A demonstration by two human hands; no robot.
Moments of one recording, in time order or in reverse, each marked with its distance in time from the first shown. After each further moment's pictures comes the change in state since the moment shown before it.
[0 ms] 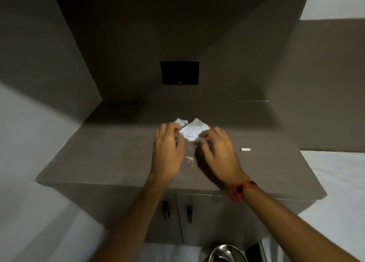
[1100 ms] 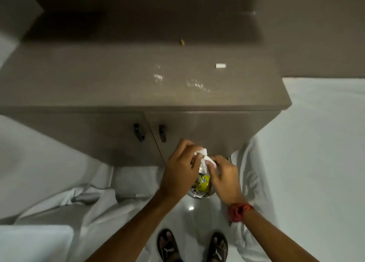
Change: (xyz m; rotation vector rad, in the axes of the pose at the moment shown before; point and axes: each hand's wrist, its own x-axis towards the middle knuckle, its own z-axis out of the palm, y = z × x) left_hand -0.253 -0.005 0.078 -0.155 -0.306 0.044; right_hand -0.286 0.076 0.008 0.118 -0.172 0.509
